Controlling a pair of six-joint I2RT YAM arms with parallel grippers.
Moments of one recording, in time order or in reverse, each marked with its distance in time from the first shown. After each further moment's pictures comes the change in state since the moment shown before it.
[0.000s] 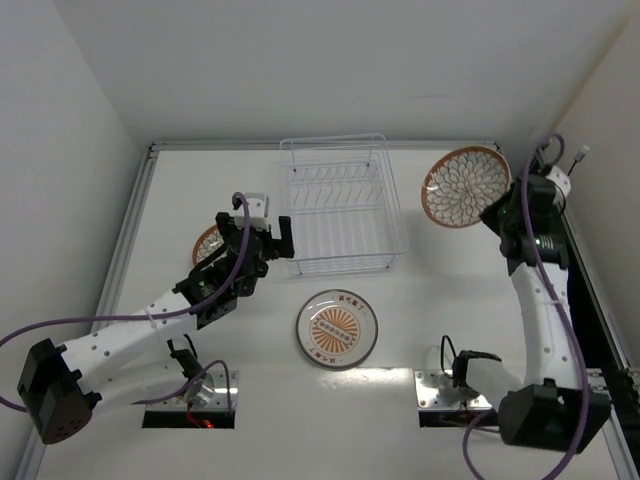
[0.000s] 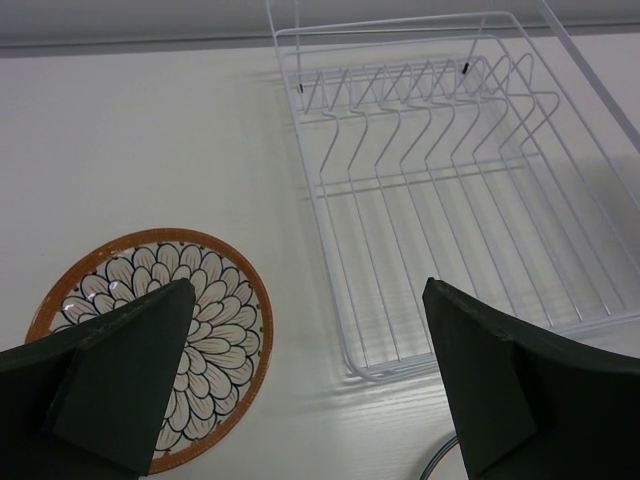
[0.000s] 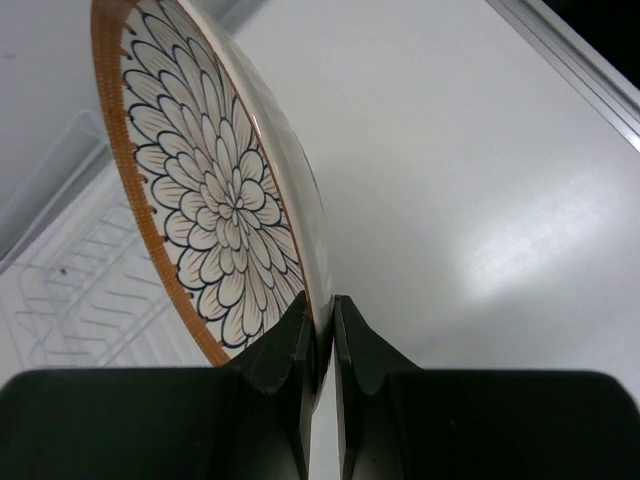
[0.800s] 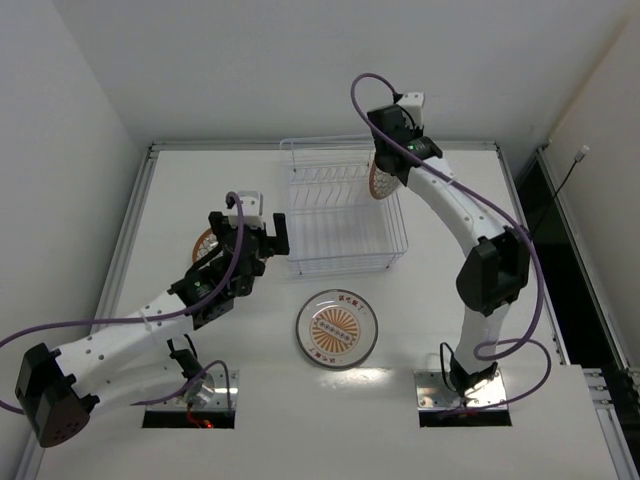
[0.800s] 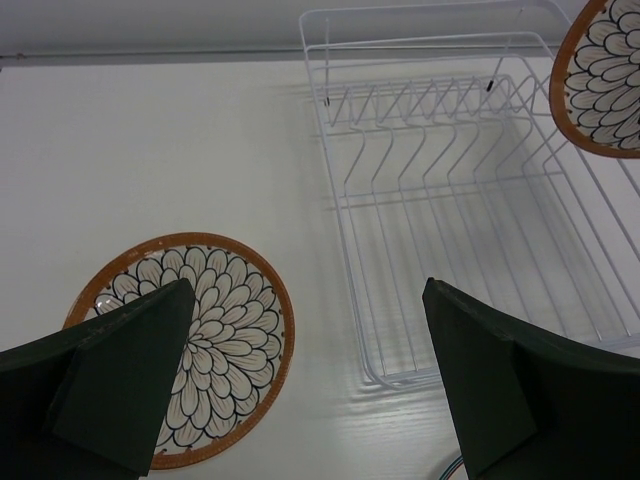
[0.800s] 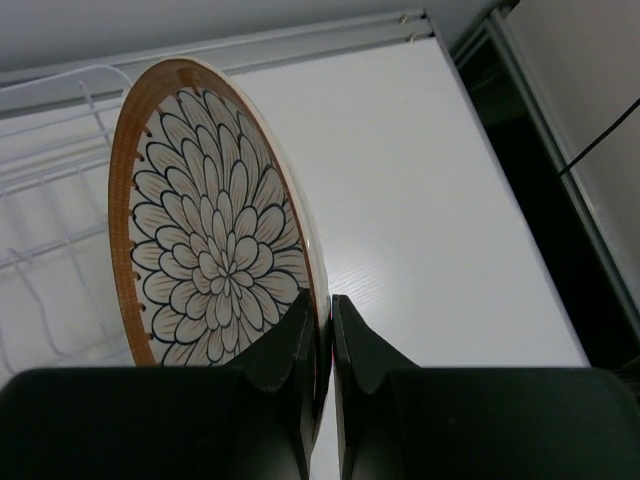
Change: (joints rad) left arm 0.000 -0.026 0.017 -0.031 -0.069 0.013; right arm 0.629 0.873 0.845 -0.137 0.718 -0.293
